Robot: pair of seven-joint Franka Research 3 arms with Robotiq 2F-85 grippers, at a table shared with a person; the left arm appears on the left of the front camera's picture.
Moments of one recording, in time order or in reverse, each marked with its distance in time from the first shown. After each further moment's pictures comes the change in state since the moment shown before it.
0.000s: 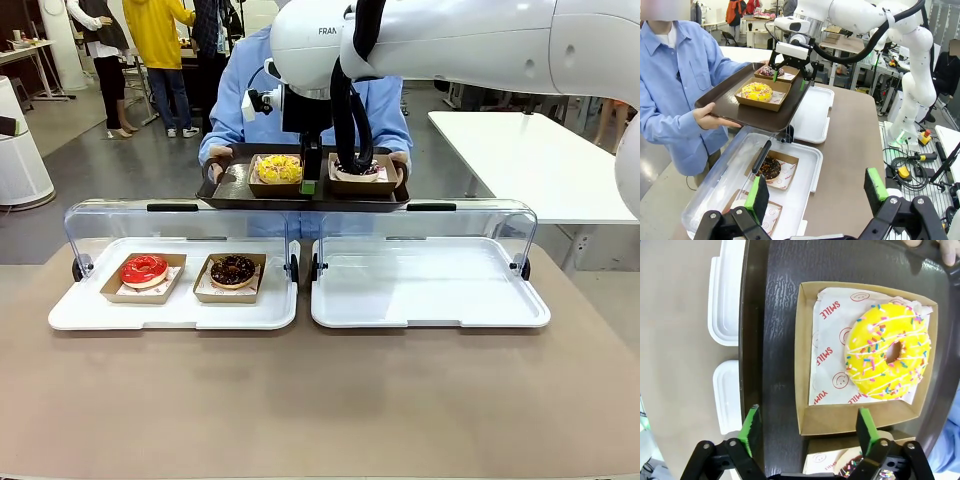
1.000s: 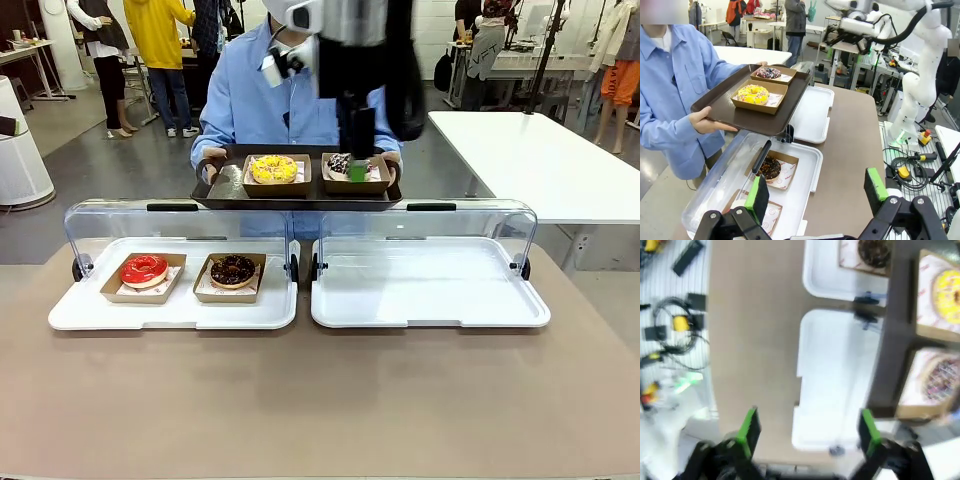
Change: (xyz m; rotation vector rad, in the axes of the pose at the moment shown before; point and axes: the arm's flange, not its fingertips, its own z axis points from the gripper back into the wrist) left arm 0.000 0.000 0.000 0.000 0.000 0.001; right arm -0.054 0.134 0.130 0.109 0.101 0.031
